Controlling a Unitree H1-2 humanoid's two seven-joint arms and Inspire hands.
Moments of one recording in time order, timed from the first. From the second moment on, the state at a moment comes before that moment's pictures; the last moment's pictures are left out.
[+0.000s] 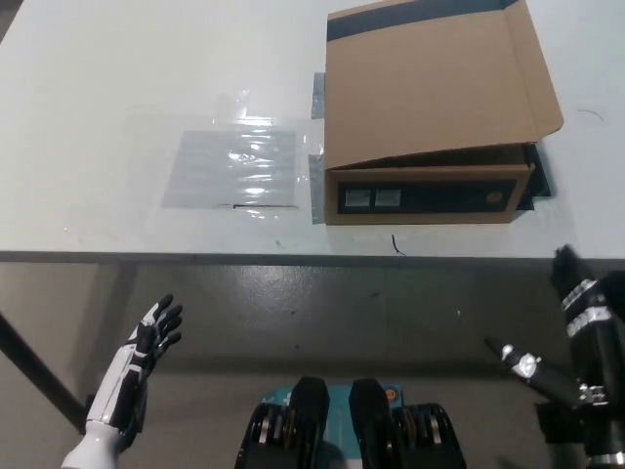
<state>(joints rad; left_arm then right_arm) -0.01 0.19 0.02 0.08 -0.04 -0.19 -0.12 -0.02 -0.09 -0.05 -0.01 0.05 -0.38 0.01</state>
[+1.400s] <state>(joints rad) -0.01 0.19 0.01 0.11 -0.04 -0.24 -0.12 -0.53 -0.09 -0.26 0.17 0.50 -0.14 0.03</state>
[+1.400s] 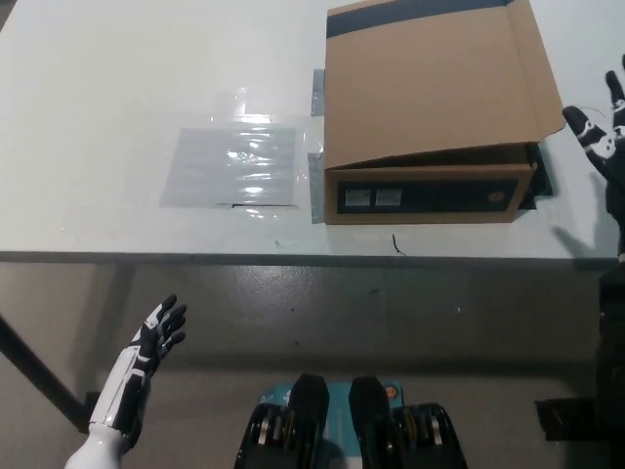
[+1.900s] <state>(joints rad) -0.02 0.19 0.01 0.12 -0.04 -0.24 -0.12 -0.58 -0.06 -0.32 0.26 0.65 -0.07 0.07</state>
